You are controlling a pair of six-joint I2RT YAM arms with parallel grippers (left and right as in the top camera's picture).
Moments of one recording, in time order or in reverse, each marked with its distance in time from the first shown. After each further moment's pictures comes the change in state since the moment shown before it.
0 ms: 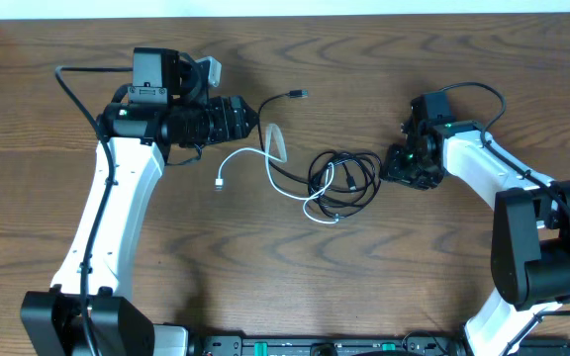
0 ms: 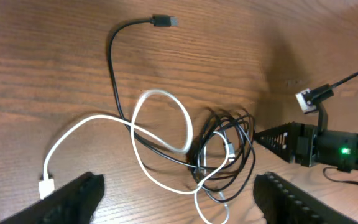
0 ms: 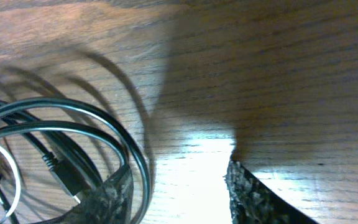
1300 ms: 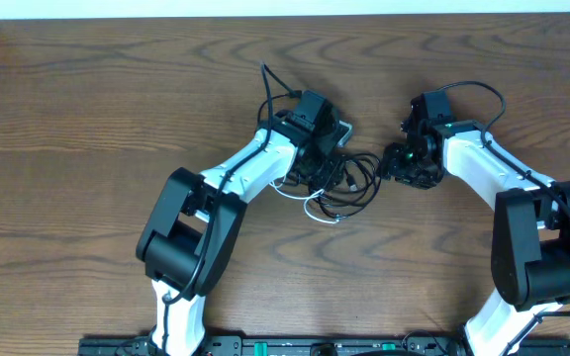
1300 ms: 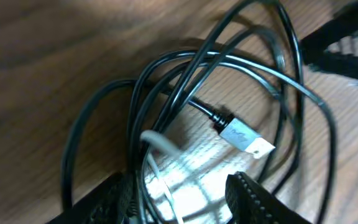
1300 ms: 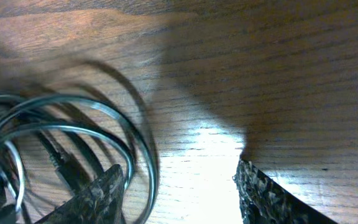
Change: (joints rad) left arm -0.472 0.482 0.000 0.245 -0.144 0.238; right arm 0.000 -0.002 0.000 0.012 -0.008 -0.004
